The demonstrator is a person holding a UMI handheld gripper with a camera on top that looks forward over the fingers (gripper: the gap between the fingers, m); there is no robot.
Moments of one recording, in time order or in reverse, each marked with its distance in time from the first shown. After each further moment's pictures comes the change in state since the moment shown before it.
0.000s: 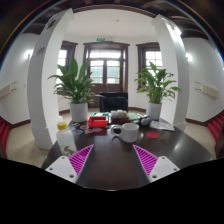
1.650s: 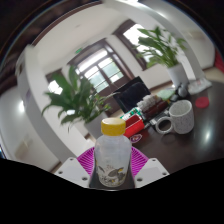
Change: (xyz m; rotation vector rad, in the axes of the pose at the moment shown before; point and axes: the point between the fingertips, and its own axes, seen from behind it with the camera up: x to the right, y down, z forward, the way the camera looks) arm -0.102 -0.064 0.200 -0.015 -0.261 0.556
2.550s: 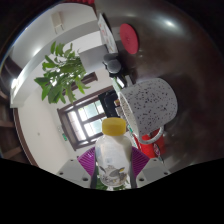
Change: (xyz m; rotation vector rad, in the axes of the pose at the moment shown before) arm 0.096 -0.072 0.034 0.201 -0.208 1.361
